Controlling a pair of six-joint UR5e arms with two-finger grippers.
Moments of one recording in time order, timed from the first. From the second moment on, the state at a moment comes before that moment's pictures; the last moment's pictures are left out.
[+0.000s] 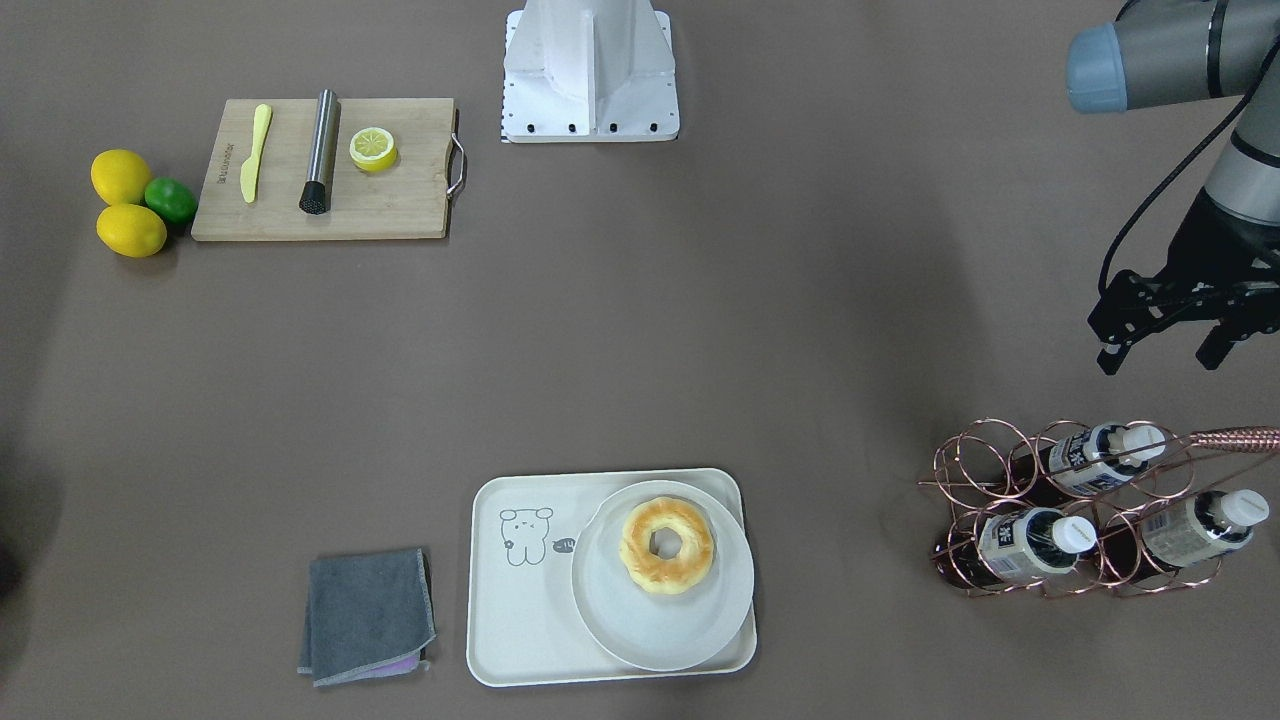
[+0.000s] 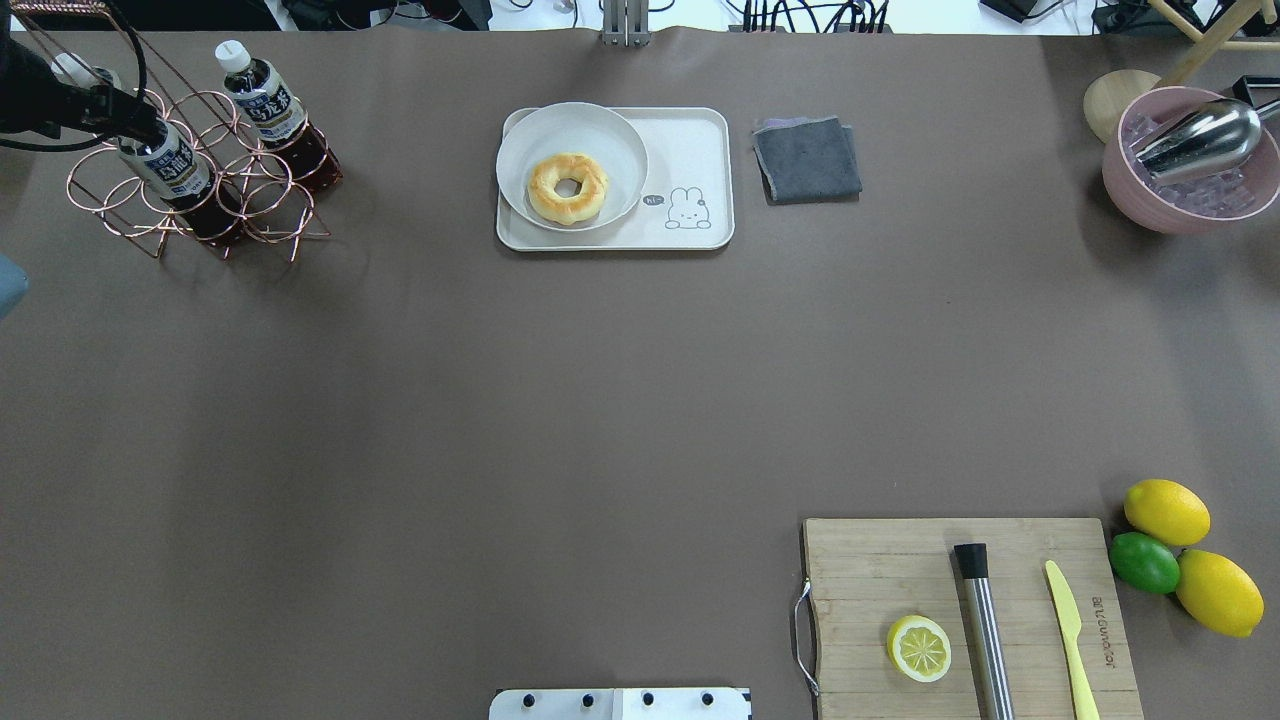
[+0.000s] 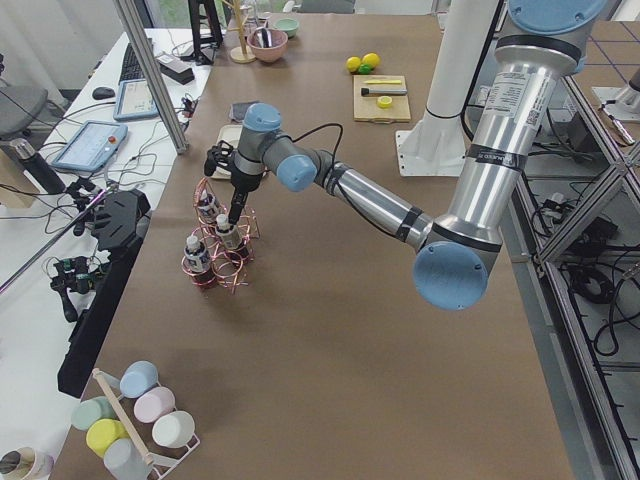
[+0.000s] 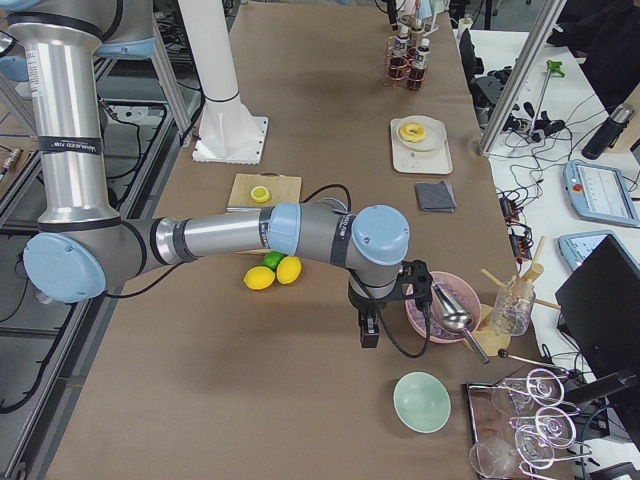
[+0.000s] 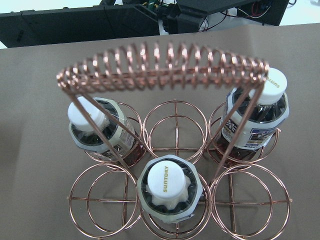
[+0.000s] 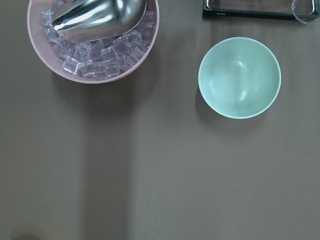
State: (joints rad) left arm -1.13 -1.85 -1.79 -1.79 -1.97 -0.70; right arm 1.75 -1.51 1.71 -1.90 2.35 -0.28
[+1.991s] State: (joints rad) left arm -1.15 -1.90 -1.64 -1.91 -1.98 -0.65; right arm 1.75 -1.52 1.71 -1.87 2.37 -0.27
